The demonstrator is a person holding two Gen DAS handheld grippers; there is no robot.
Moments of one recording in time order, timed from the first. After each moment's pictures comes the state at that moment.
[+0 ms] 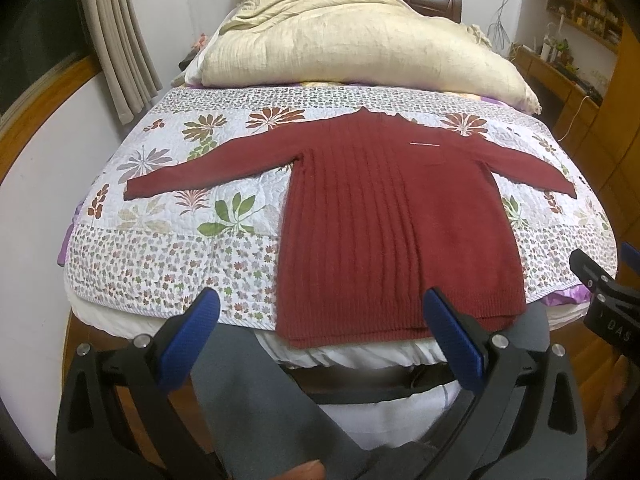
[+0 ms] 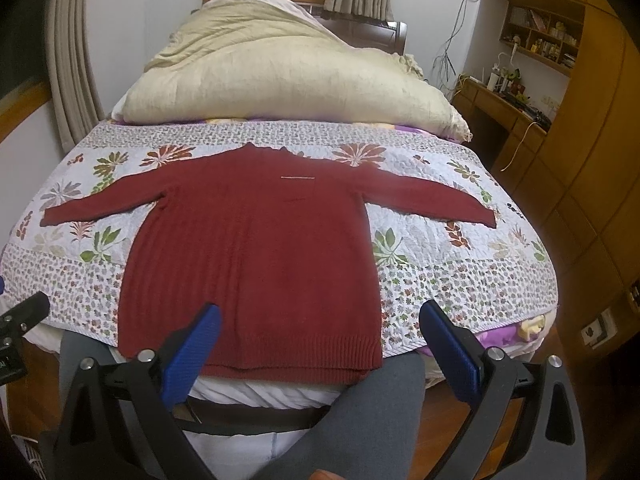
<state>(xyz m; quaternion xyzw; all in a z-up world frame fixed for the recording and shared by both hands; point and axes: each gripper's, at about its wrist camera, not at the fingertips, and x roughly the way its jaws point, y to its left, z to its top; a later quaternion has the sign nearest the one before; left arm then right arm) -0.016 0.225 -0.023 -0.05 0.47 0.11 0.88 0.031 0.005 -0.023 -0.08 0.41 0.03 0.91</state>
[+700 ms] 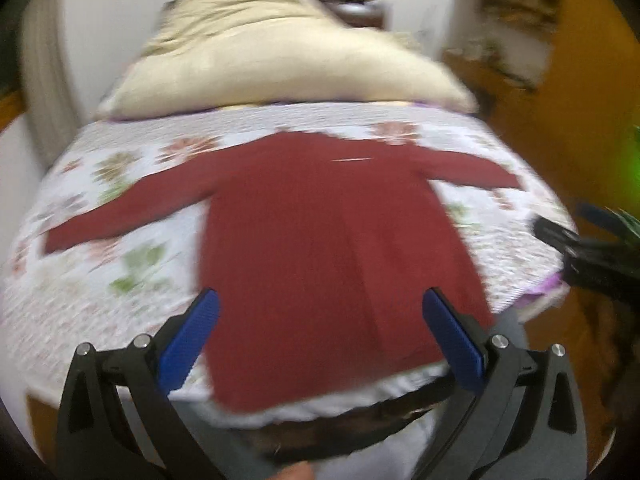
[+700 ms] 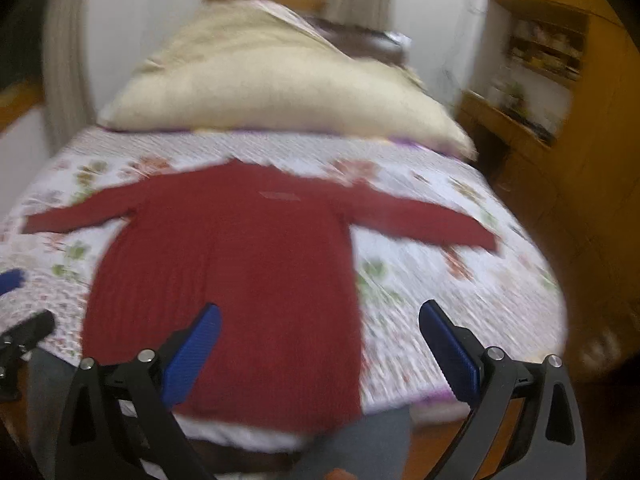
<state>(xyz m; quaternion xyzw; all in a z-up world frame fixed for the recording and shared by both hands) 0.057 0.194 -0.084 -0.04 0.42 -0.07 0.90 0.103 -0.039 -0.056 -0.08 0.37 0.06 0.92</state>
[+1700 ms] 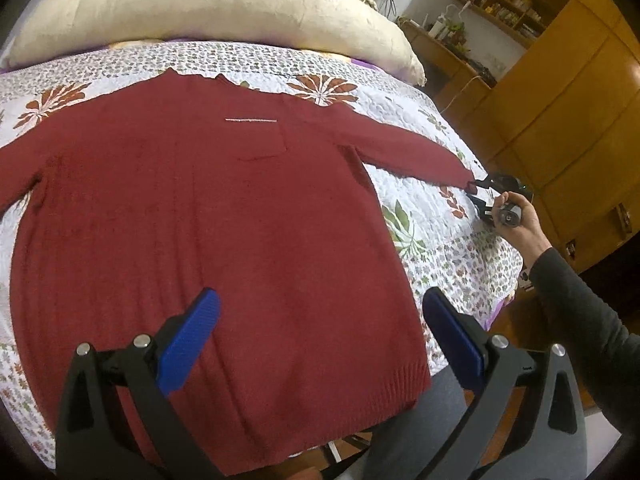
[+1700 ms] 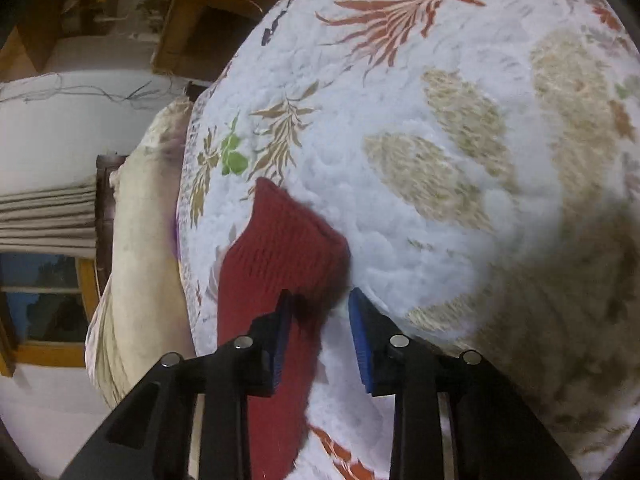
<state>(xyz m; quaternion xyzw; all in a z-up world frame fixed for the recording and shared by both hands) 0.207 0.121 -0.159 -0.16 0.49 -0.17 0.84 0.379 -0.505 -0.287 0.62 0.35 -0.14 0.68</state>
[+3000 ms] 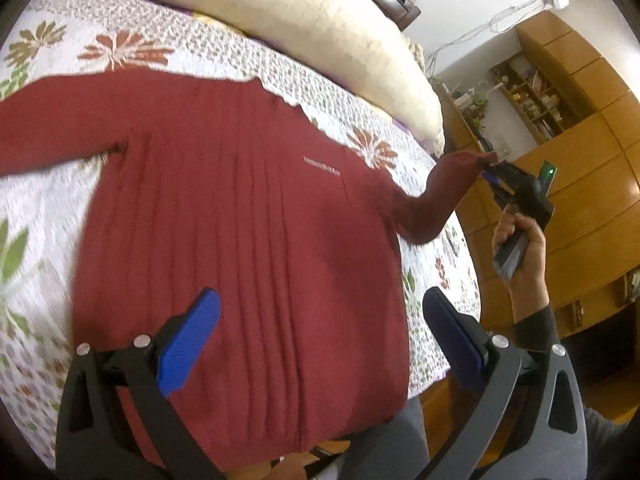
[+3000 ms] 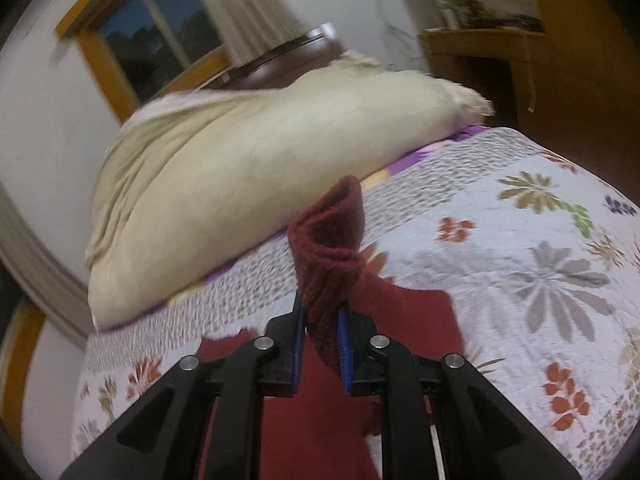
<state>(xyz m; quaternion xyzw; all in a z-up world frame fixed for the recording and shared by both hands) 0.223 0.284 -0.150 -0.32 0.46 -0.15 0.82 0.450 -0.159 -0.062 0.20 0.35 0.06 0.91</state>
